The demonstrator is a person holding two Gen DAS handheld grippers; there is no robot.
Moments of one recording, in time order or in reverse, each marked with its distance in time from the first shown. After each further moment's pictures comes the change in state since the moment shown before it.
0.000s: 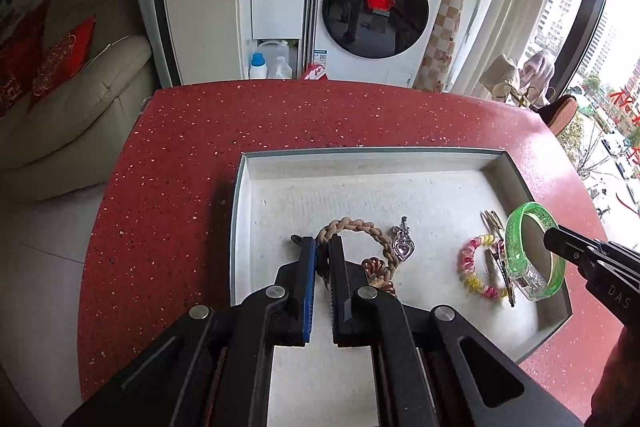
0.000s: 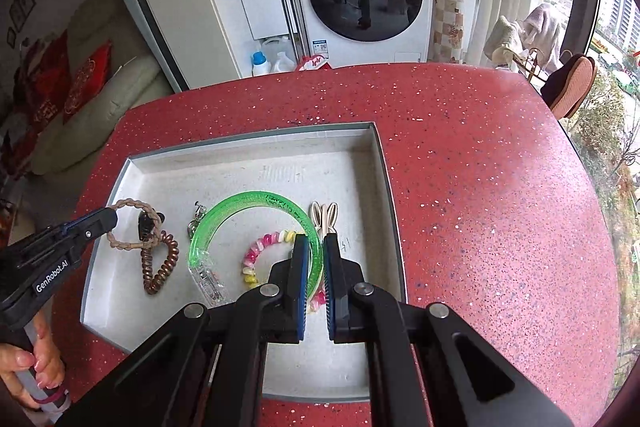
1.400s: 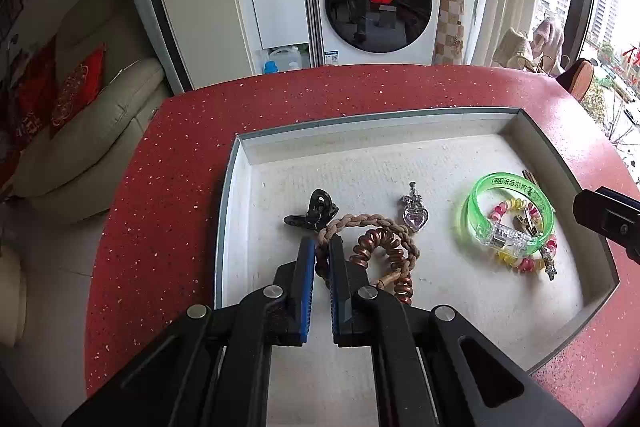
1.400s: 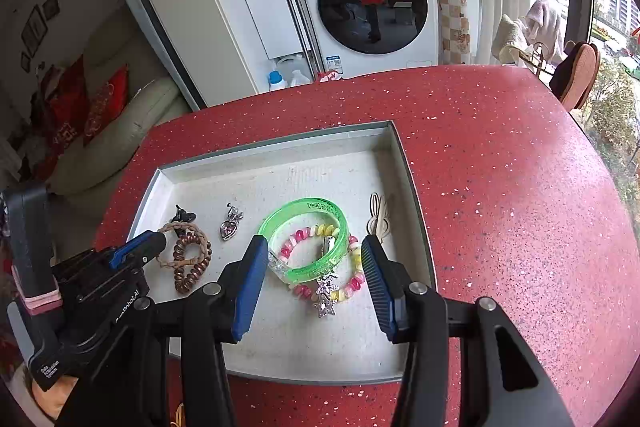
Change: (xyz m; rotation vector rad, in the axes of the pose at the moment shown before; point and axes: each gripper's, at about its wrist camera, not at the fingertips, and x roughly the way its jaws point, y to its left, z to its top) left arm 0.007 -0.026 -0.025 0.098 -0.040 0.128; right arm -0.017 0.005 -0.019 0.048 -0.080 0.093
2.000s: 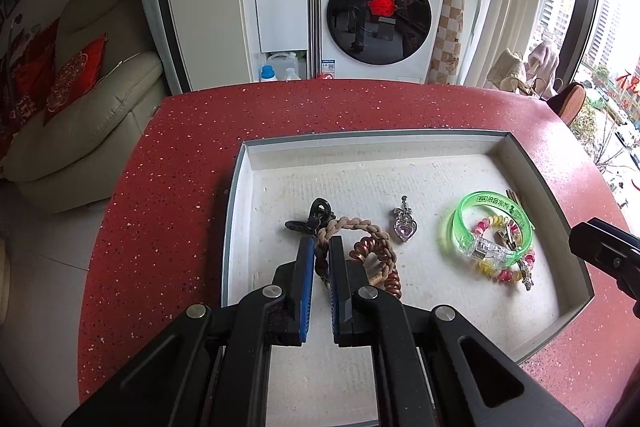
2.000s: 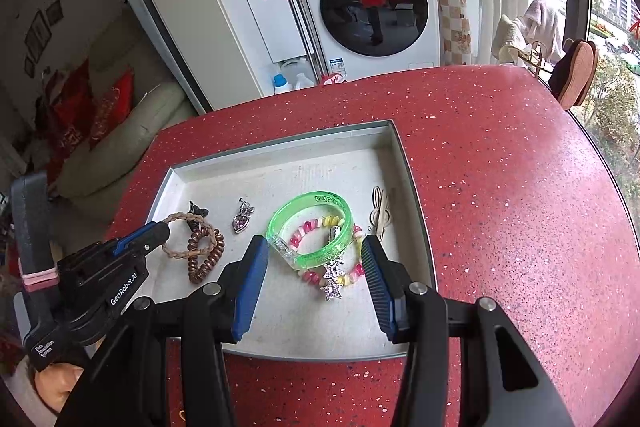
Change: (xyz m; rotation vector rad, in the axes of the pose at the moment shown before) left arm -0.013 0.012 0.004 -0.059 -0.024 -0.053; right arm -0.016 0.001 -0.008 0.009 -0.011 0.015
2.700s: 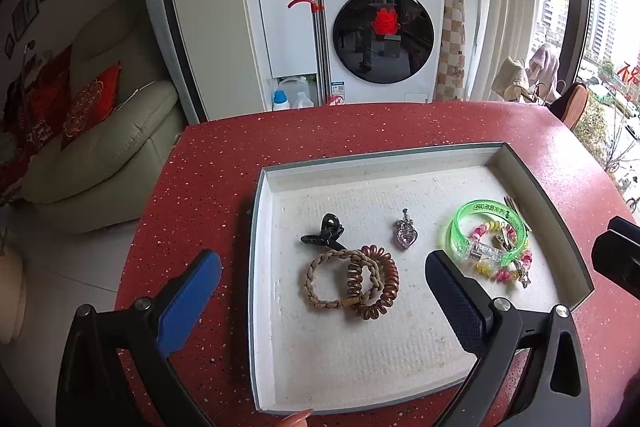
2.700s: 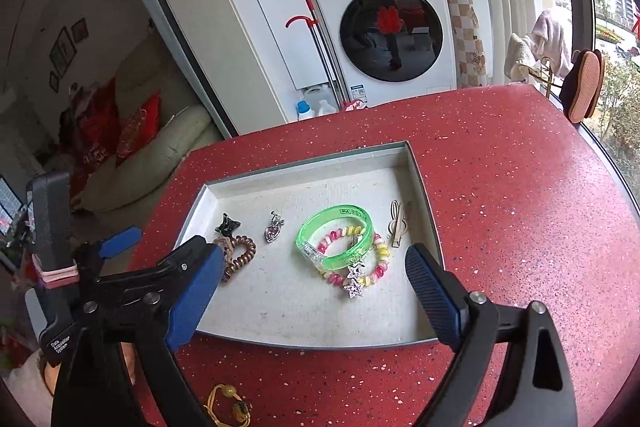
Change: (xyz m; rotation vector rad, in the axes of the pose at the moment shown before) left arm -0.027 -0.007 0.000 0.046 -0.087 0.071; right arm -0.031 0.004 -0.016 -0.002 -0.114 0.099
